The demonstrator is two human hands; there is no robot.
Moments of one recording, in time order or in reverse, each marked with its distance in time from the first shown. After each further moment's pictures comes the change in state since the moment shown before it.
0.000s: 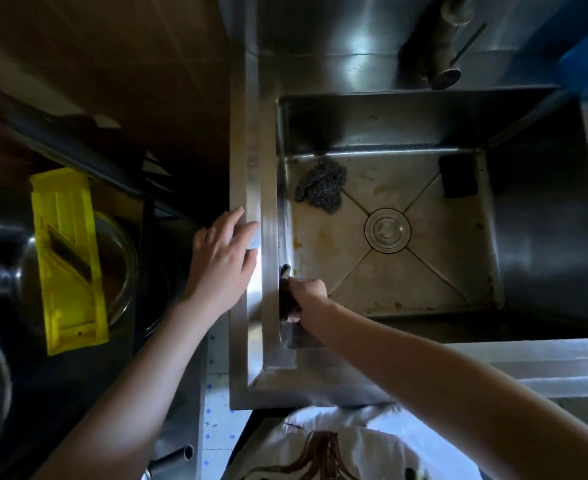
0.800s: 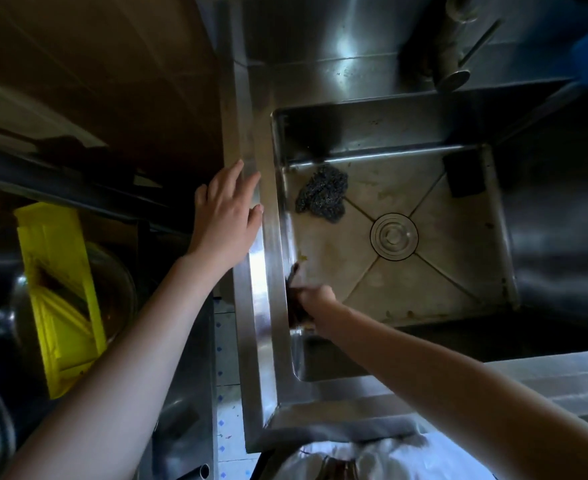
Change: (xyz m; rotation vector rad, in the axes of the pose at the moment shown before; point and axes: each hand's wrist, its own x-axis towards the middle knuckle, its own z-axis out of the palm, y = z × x) left_hand 0.106 -0.016 -0.012 0.016 -0.009 0.047; right_hand 0.020 -0.024 -0.002 -0.077 -0.027 0.035
